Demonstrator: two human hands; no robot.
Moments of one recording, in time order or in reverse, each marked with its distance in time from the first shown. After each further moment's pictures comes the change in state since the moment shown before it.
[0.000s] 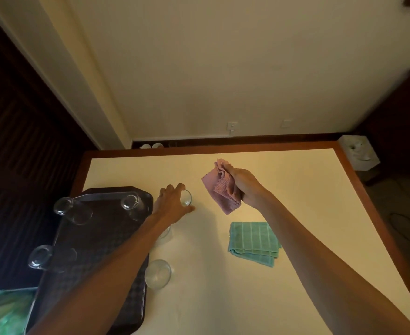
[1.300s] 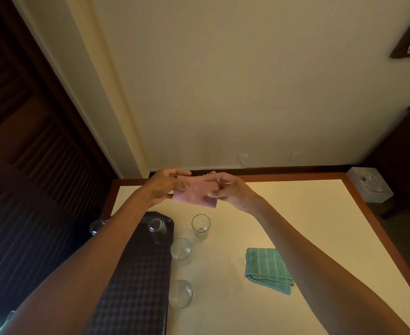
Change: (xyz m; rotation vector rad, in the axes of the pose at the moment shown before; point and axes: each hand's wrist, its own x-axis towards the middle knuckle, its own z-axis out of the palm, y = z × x) left_hand -0.029 -0.011 -0.183 -1.045 -0.140 -0.082; right_hand -0.031 -0.060 0.053 0.084 -0.423 -0.395
